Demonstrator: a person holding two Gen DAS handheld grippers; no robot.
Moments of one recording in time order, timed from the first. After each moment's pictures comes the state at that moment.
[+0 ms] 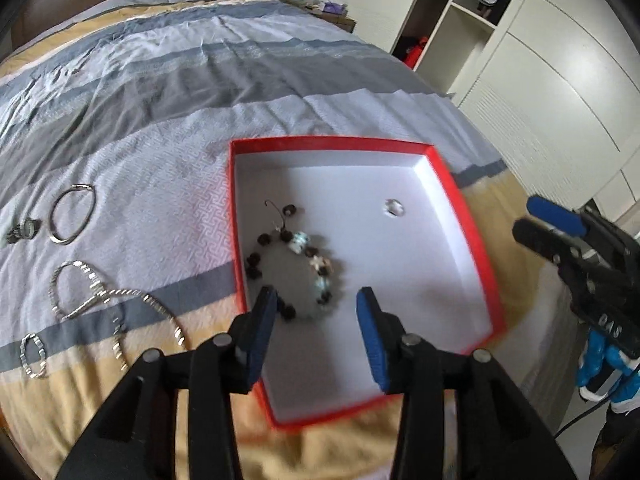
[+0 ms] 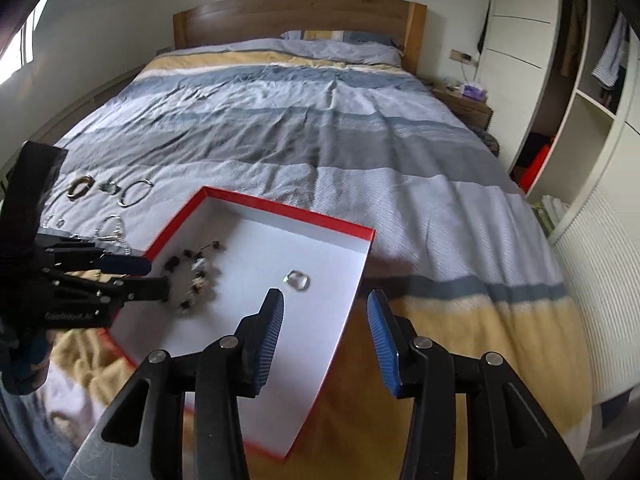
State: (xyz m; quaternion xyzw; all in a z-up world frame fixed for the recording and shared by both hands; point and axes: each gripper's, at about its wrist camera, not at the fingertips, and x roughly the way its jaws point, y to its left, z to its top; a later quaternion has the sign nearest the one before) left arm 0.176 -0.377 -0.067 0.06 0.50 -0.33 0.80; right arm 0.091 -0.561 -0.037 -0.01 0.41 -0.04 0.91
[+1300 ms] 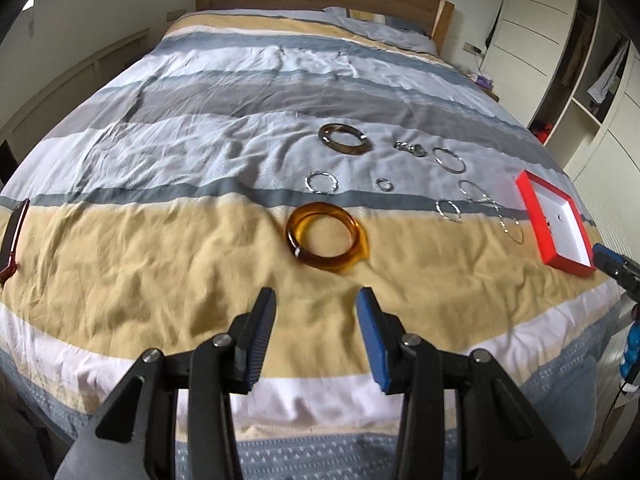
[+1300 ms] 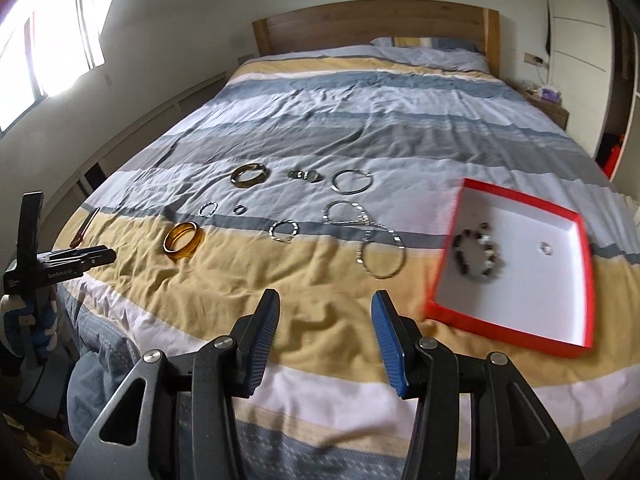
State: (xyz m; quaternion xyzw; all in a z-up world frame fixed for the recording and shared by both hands) left arm 0.107 0.065 -0.035 -0.01 0.46 -0.11 0.88; right arm 0.055 -0.308 -0.024 0.05 0.41 0.10 0.91
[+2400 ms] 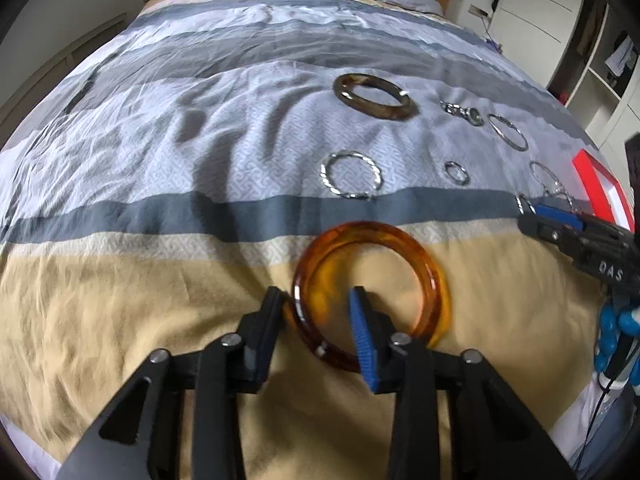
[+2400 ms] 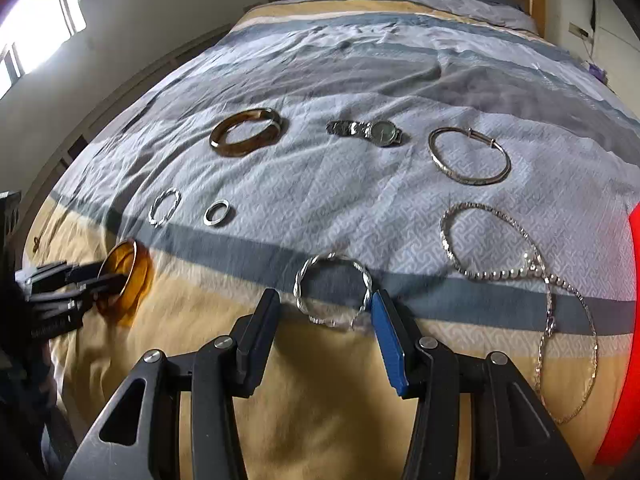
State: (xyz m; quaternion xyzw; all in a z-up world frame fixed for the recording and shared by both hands) left arm 0.219 0.047 -0.127 0.03 0.51 -0.12 0.85; right arm 0.234 -0.205 -0.139 0.05 0.47 0.12 0.87
